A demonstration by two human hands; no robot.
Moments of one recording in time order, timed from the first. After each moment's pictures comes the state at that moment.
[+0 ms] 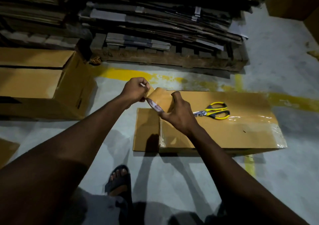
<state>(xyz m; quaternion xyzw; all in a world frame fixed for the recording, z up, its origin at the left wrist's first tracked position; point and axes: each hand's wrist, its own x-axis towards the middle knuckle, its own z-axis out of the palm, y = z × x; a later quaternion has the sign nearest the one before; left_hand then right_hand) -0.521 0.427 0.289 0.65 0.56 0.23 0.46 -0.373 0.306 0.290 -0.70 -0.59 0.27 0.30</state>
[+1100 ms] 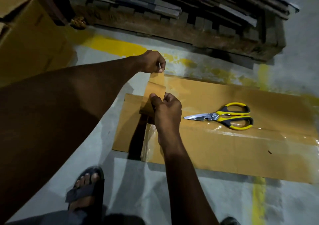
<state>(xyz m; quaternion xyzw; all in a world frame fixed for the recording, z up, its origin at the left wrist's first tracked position) -0.421 0.573 0.137 0.86 0.42 -0.05 0.29 -0.378 0.366 0.169 -0.70 -0.25 0.45 0.50</state>
